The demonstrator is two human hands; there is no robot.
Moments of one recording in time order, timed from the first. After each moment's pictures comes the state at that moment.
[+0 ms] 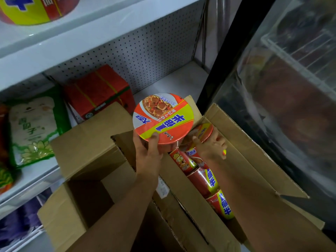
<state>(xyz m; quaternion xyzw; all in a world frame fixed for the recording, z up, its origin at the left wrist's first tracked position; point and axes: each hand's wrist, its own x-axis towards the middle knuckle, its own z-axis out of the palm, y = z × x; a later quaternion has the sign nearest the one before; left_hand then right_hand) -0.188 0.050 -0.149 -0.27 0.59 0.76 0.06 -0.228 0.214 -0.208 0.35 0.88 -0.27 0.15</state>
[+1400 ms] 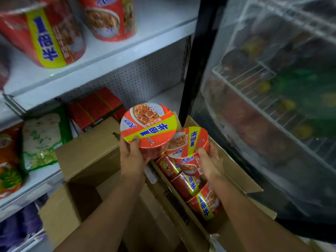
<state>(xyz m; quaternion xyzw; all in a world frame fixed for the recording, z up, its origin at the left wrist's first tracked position) -0.163 0.074 -0.078 -0.32 0.55 0.77 0.00 -0.155 0.267 -0.103 0.36 0.78 -0.49 0.12</state>
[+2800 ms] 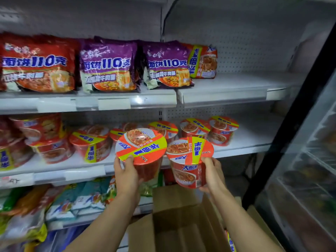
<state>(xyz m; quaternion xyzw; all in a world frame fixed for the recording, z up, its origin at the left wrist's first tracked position) -0.011 -0.141 0.179 -0.35 0.45 0.76 -0.31 -0.102 0.036 0.166 0.06 0.73 -0.67 0.11</state>
